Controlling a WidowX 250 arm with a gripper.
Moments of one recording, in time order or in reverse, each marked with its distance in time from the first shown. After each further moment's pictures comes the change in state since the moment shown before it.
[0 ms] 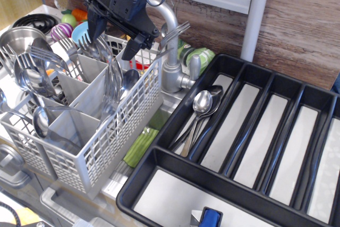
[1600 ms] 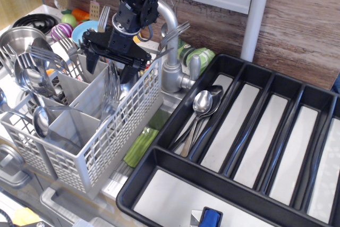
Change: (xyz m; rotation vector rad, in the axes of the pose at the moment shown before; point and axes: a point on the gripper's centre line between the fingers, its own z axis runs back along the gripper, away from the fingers) arm 0.013 0.000 -0.090 0.026 0.121 0.372
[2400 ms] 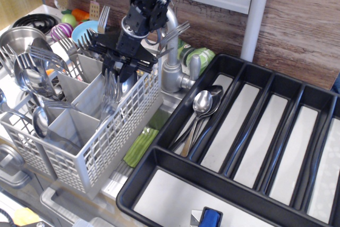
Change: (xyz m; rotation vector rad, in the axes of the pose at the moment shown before) arm -0.002 -0.005 0.006 0.056 0.010 -0.050
